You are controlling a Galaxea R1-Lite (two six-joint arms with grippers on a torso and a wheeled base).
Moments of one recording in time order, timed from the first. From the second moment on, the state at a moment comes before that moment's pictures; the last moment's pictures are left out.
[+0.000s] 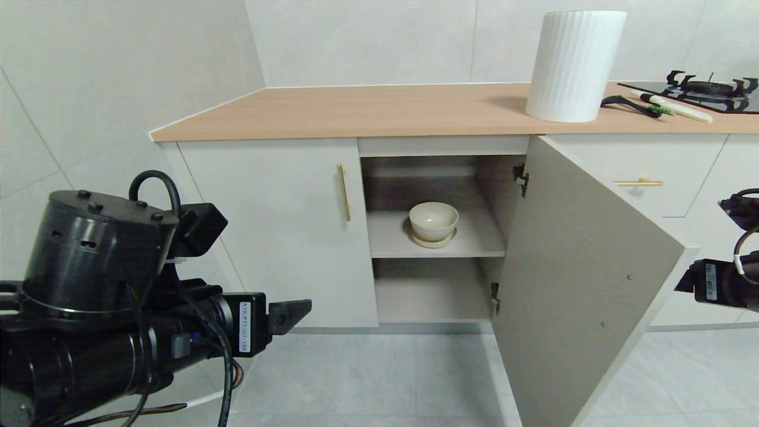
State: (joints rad) left arm -0.64 1.36 -0.81 0.08 0.33 -0.41; right arm 0.00 1.45 -0.87 0.16 -0.20 0.19
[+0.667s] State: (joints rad) left arm -0.64 1.36 -0.81 0.08 0.33 -0.41; right arm 0.32 1.47 -0.86 0.10 -0.20 0.44
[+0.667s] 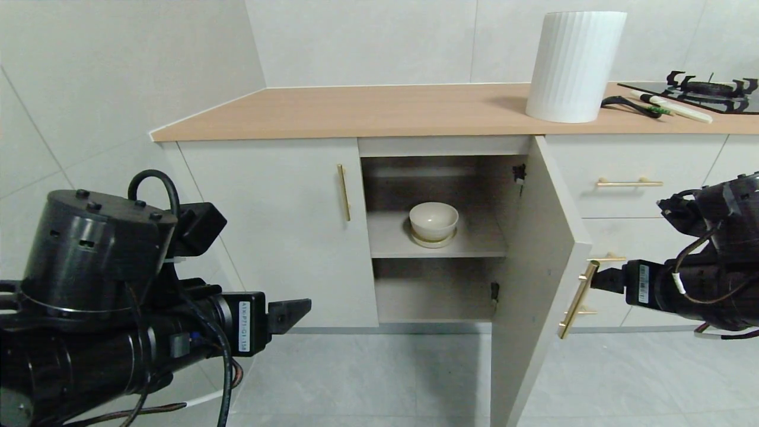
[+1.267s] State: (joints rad) left arm -0.64 1.36 -0.81 0.08 0.33 -0.42; right arm 0.51 1.62 -0.87 -0.07 -0.20 0.45
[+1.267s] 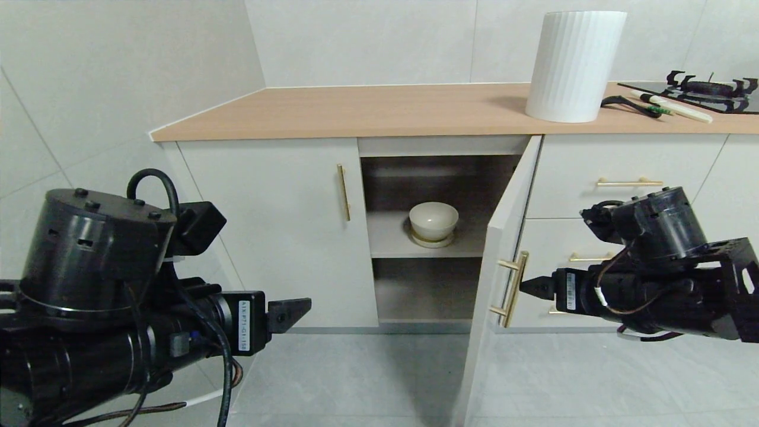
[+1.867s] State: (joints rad) left arm -0.64 1.35 -0.81 0.08 0.33 -0.41; right arm 0.53 1.90 -1.15 -0.08 -0.16 0.42
